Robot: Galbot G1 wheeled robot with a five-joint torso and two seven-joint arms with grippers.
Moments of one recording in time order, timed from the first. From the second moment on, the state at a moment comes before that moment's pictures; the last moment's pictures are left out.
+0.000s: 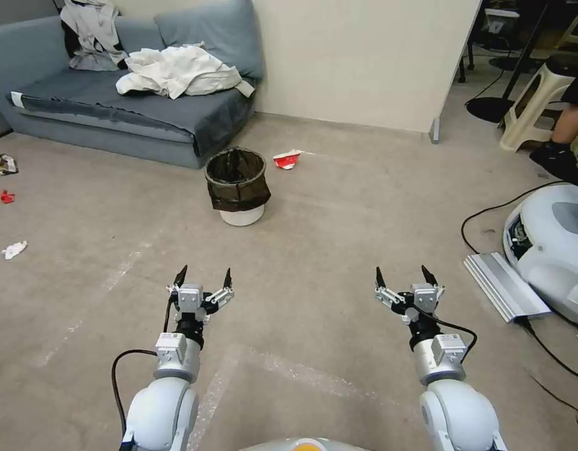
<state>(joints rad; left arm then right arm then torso) 1.55 -1.50 -0.55 -2.00 0.00 0.00 0.00 -1.55 1.50 0.55 2.00 0.00 0.00 0.00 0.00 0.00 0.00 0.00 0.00</state>
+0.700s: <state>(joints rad) 1.71 -1.40 -0.72 -2.38 -0.19 0.07 -0.07 -1.68 1.51 0.64 2.42 0.13 -0.21 0.04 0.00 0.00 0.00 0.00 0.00</state>
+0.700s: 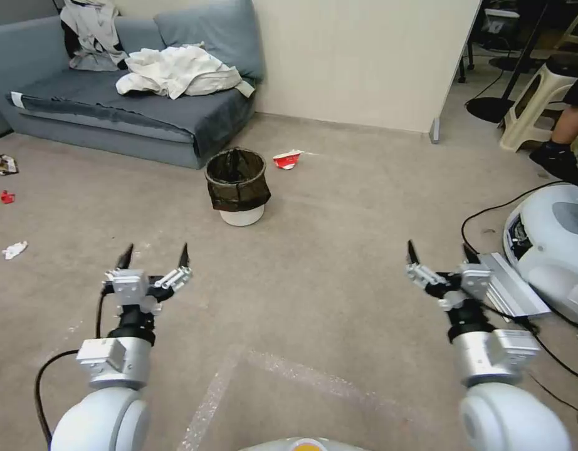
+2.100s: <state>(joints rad) 1.87 -1.37 -0.75 -2.47 -0.20 0.04 -0.08 -1.71 1.54 0.61 2.41 0.11 -0.19 0.03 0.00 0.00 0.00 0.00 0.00</state>
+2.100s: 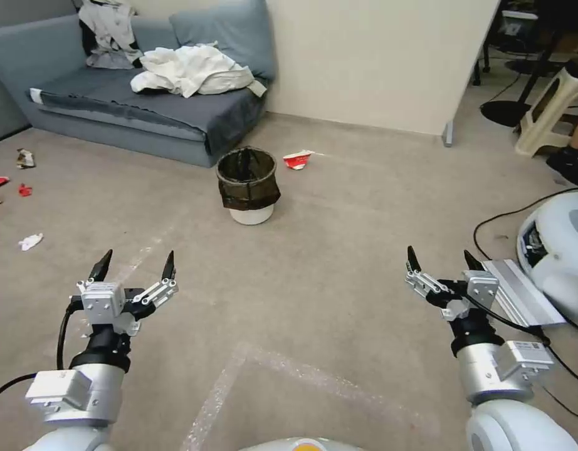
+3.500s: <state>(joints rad) 1.89 -1.37 -0.76 -2.47 -0.20 0.01 -0.08 -1.72 1.54 0.61 2.40 0.10 -0.20 0.02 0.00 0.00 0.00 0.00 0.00</state>
